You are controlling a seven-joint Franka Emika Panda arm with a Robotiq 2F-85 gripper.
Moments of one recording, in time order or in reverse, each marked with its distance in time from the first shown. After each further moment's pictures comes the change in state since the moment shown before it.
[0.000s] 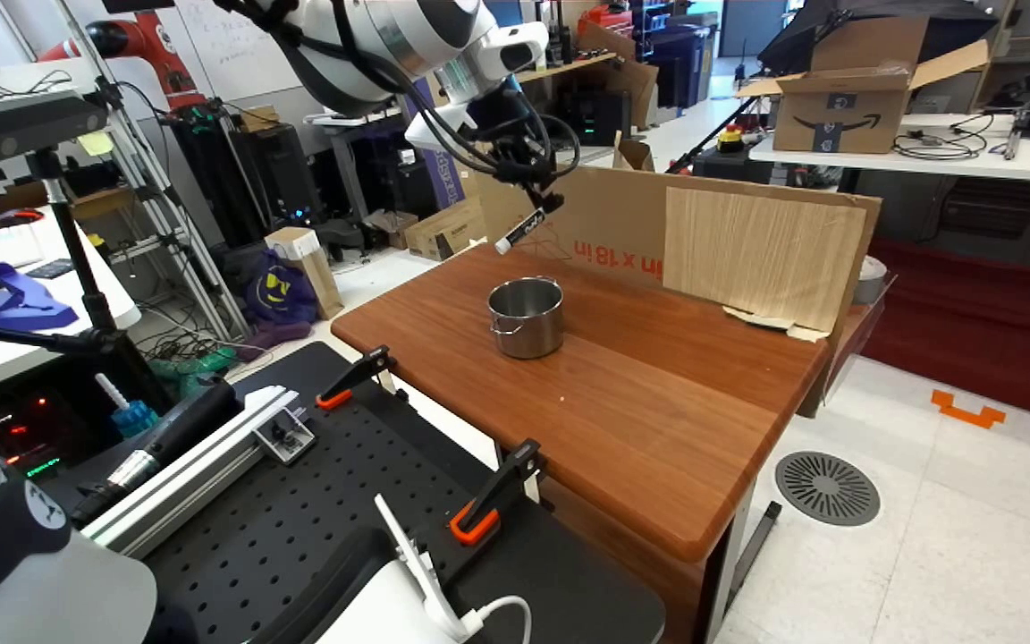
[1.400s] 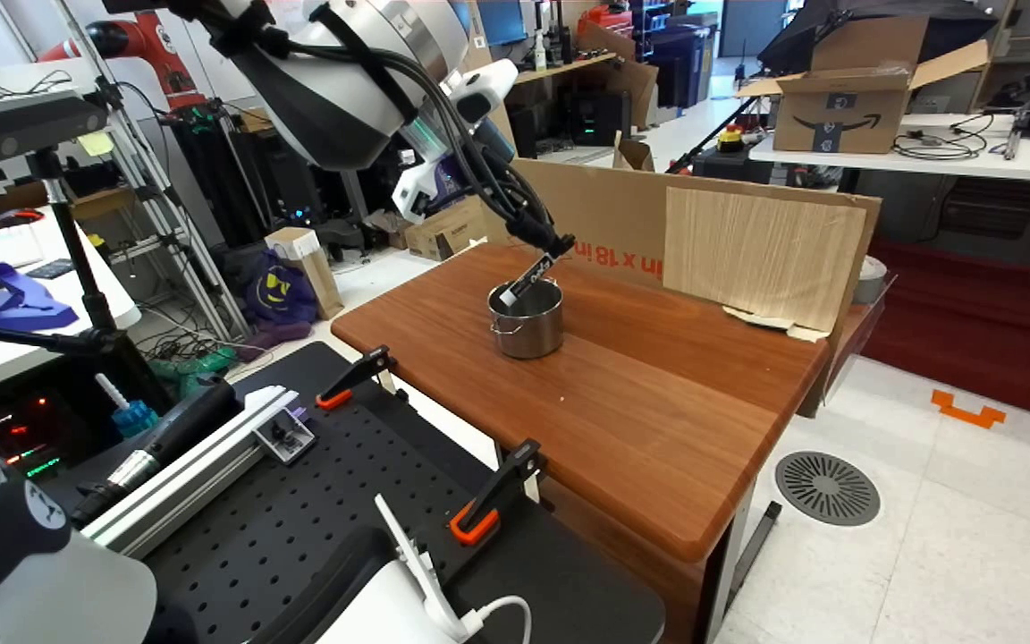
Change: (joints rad) arm 0.190 -0.057 -0.285 -0.178 -0.759 0.044 0.840
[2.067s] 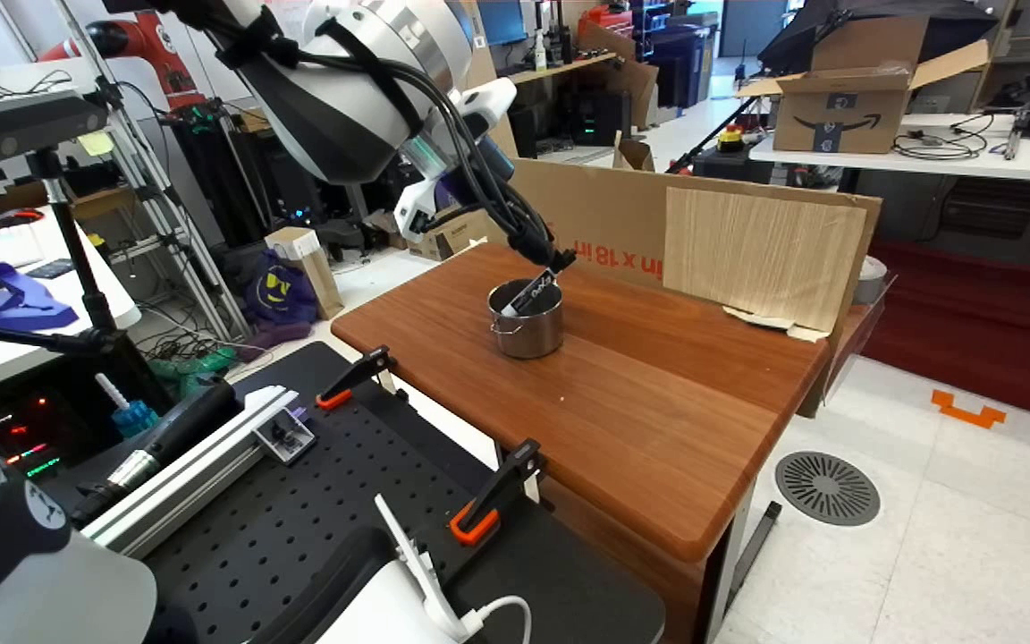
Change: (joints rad) arm -0.001 0.032 -0.002 -0.001 -0.077 -0.003 0.099
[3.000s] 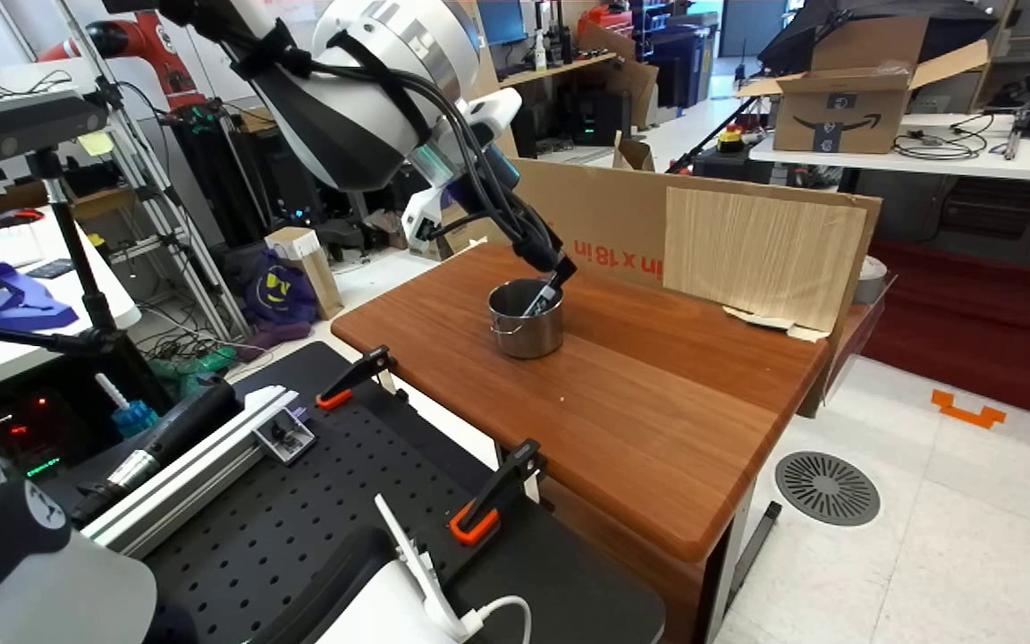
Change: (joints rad) arm 0.000 0.040 0.000 0.026 0.000 0.000 0.025
